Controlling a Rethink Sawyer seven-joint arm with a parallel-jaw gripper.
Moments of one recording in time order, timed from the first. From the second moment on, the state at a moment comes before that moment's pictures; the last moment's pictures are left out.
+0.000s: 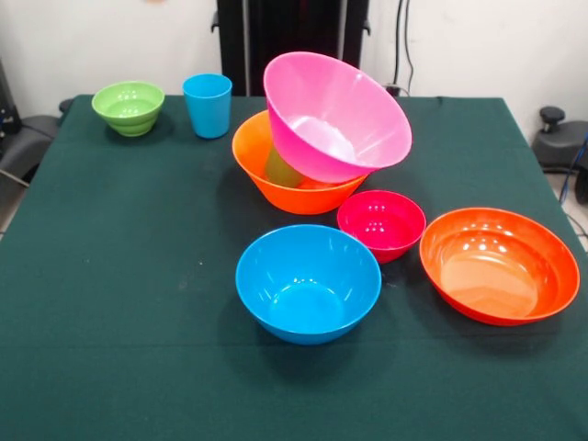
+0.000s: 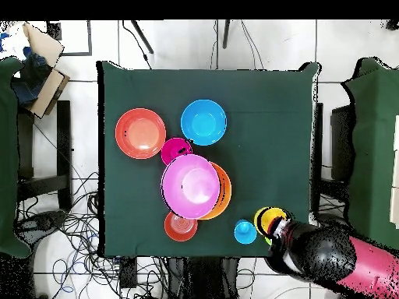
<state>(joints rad) -0.94 -1.22 0.33 2.09 -0.33 0.85 1.91</state>
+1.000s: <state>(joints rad) -1.75 -1.45 0.76 2.56 -0.13 0.46 1.46</state>
